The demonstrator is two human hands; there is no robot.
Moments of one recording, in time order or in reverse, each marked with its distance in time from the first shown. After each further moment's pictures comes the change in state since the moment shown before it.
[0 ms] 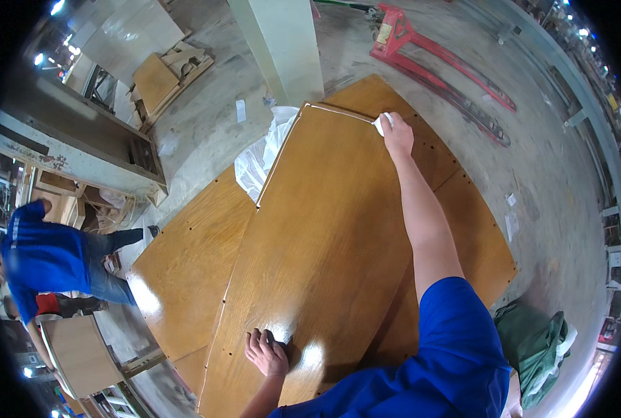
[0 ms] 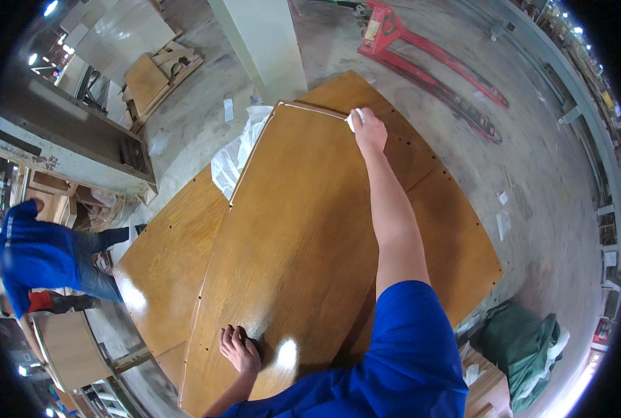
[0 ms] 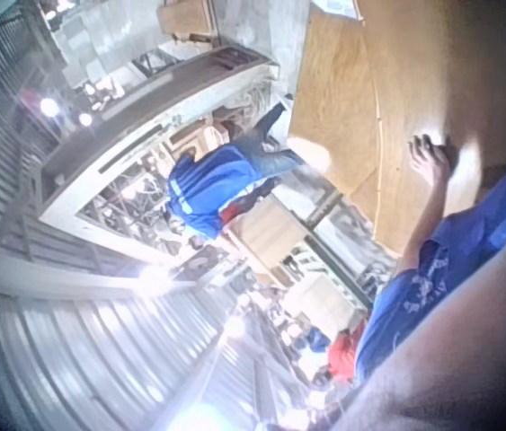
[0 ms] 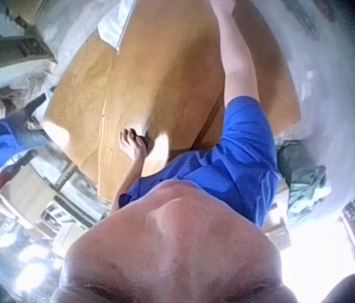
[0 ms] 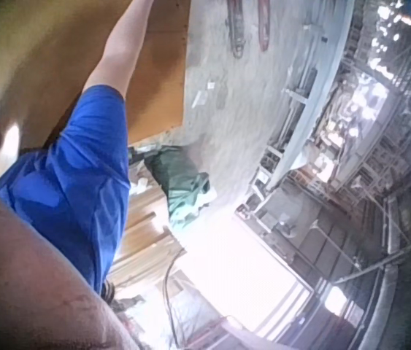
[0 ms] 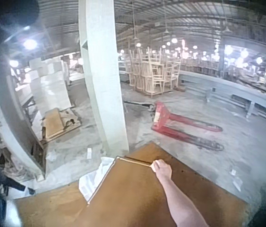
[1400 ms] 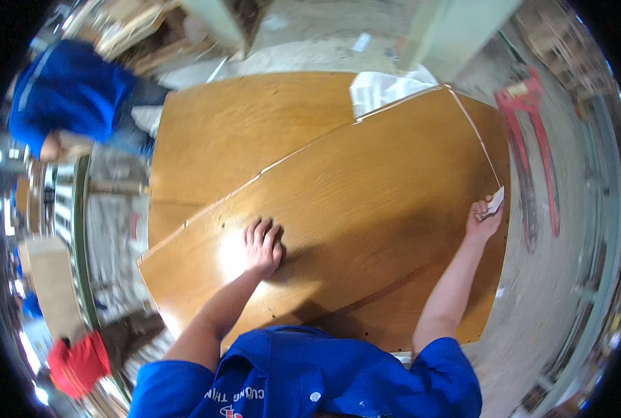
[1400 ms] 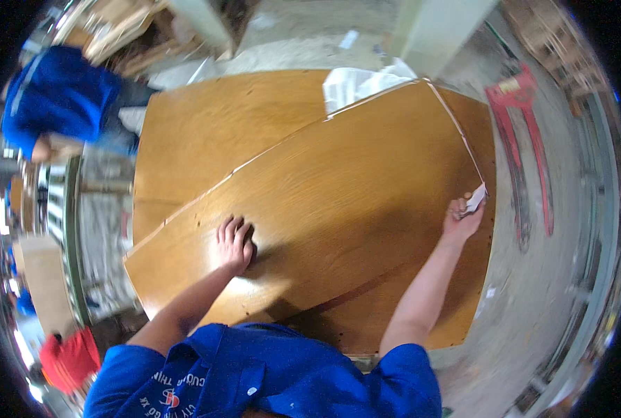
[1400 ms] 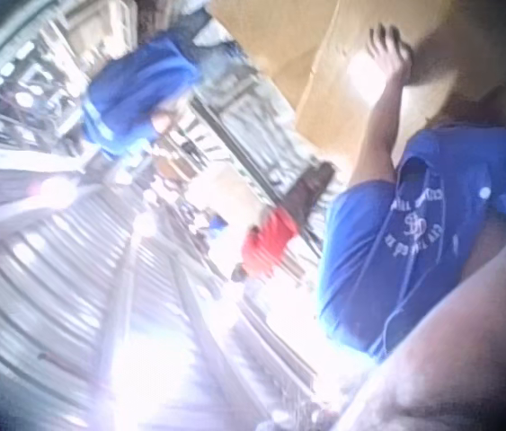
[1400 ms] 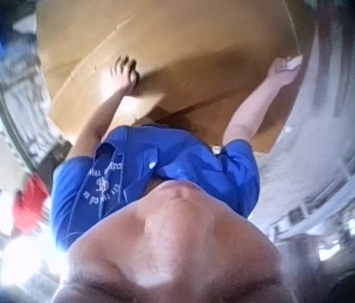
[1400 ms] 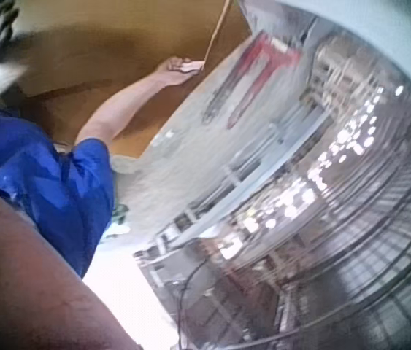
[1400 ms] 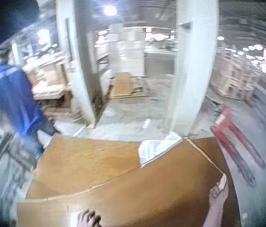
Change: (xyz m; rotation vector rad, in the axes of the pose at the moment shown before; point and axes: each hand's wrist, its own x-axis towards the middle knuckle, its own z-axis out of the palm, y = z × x) left_hand 0.005 -0.009 0.008 -0.107 0.125 -0.019; right_hand -0.096 0.052 -0.090 1.806 -0.491 0.481
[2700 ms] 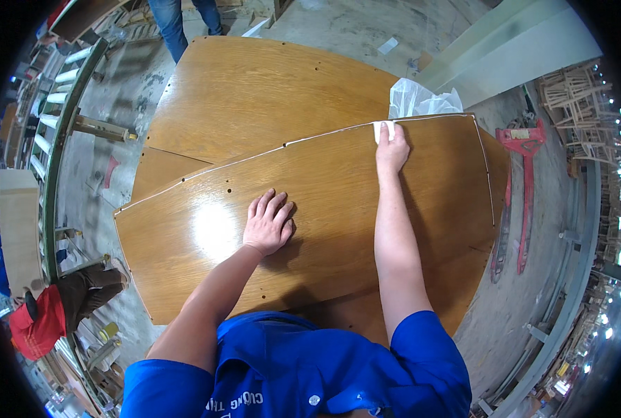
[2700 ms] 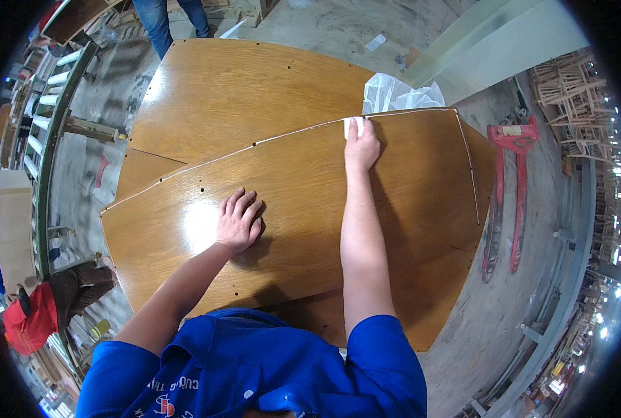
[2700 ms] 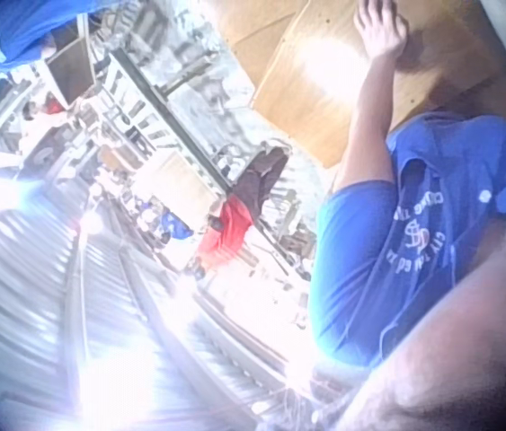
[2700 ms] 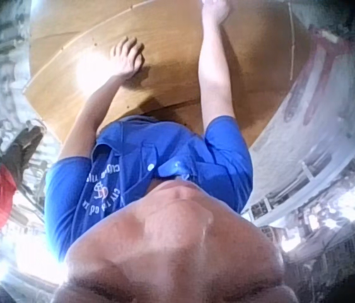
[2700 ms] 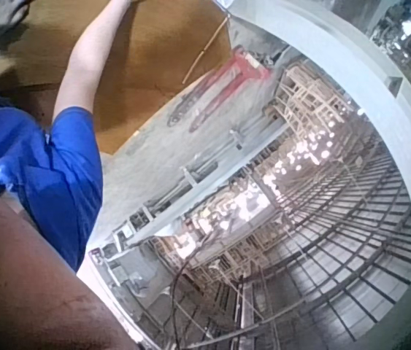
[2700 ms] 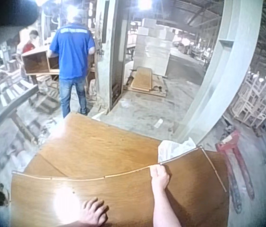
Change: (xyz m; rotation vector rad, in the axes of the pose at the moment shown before) left_hand -0.007 0.000 -0.015 -0.053 -0.011 -0.049; right_hand -0.031 0.291 0.161 -1.726 -0.280 -0.440
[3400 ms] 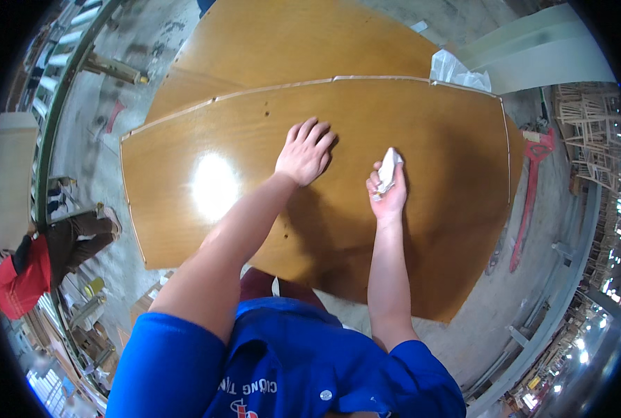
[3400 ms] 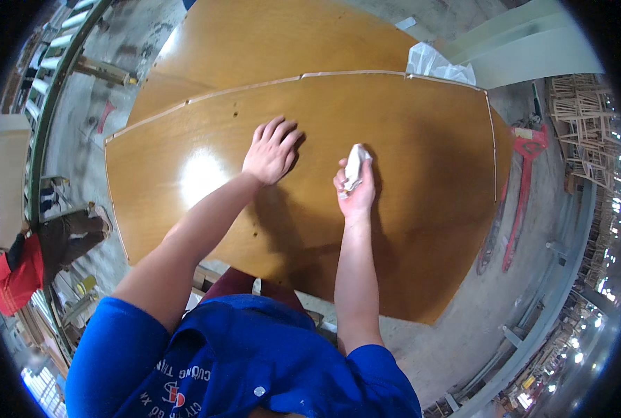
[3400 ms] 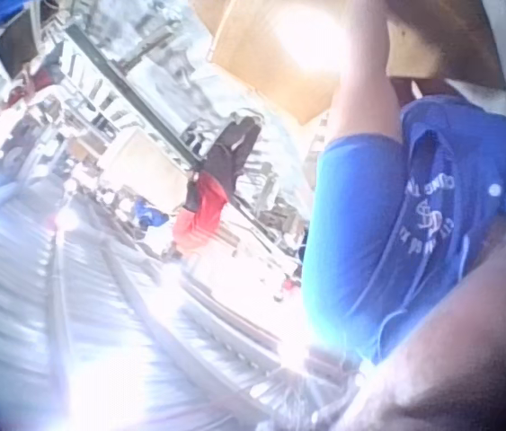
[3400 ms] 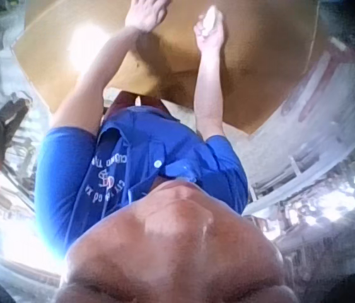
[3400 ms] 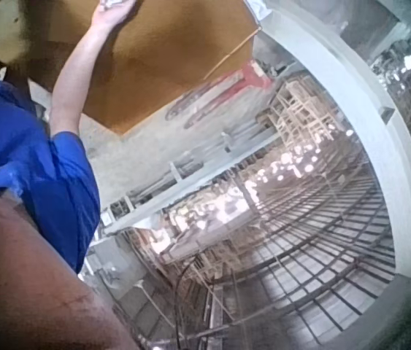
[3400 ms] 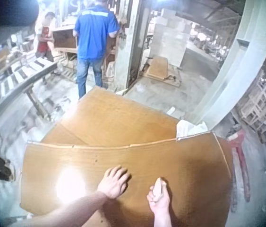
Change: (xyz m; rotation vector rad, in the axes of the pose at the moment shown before) left_hand -0.010 -0.001 -0.002 -0.017 0.108 0.043; right_hand -0.215 -0.019 -0.093 1.539 -0.559 0.874
